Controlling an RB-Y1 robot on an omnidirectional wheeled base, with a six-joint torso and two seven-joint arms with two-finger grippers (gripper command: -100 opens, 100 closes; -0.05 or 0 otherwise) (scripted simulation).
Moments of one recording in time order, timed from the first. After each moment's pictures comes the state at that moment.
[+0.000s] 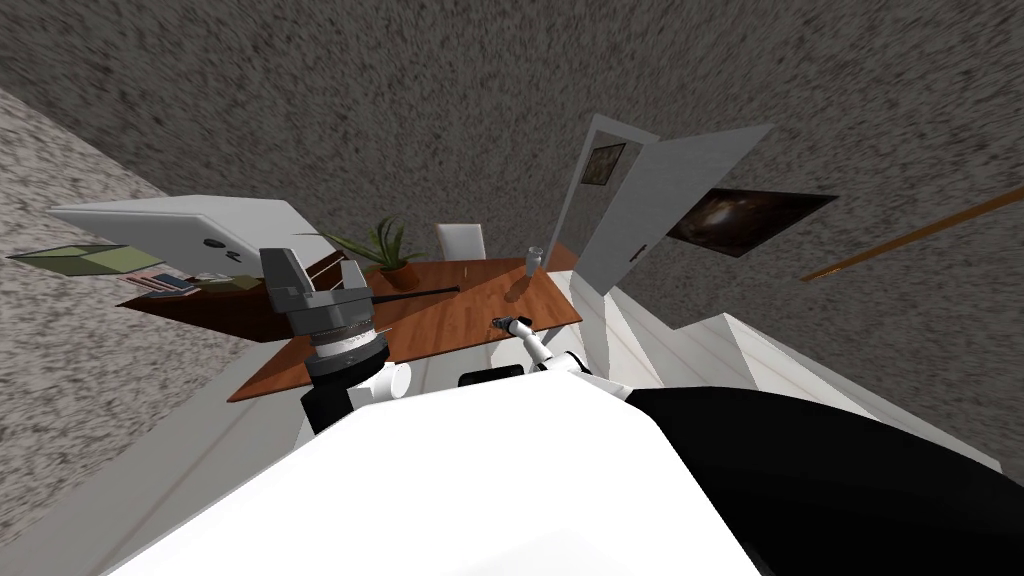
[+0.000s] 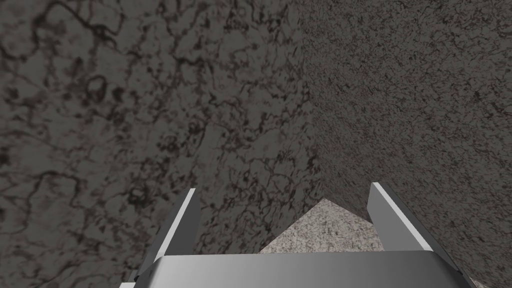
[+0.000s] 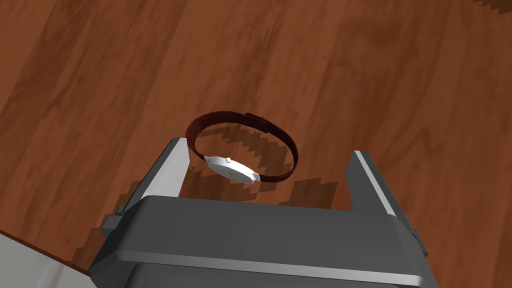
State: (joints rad) left arm 0.48 -0.03 -0.03 -2.35 -0.01 -0.58 -0.13; right arm -0.40 0.03 0.05 -0.65 -0.82 0.29 -0.78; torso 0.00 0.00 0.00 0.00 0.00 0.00
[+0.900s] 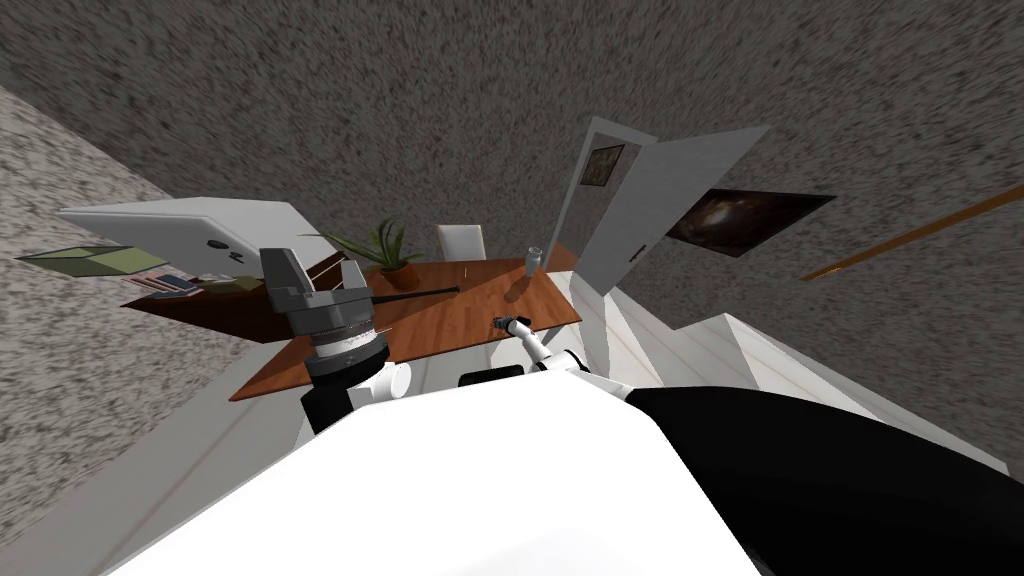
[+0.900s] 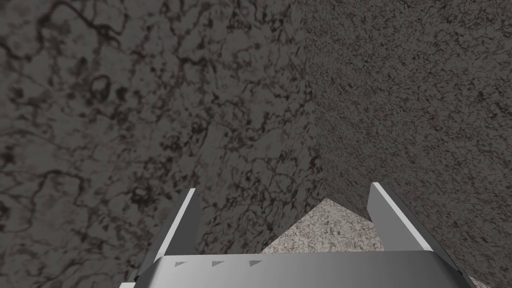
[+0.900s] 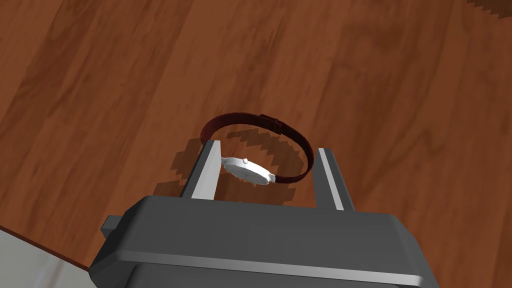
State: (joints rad) left arm 0.48 -0.03 -0.03 -2.35 -0.01 -0.58 -0.13; right arm -0.42 0.04 0.05 -0.62 -0.82 0.28 -0.77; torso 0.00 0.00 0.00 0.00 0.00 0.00
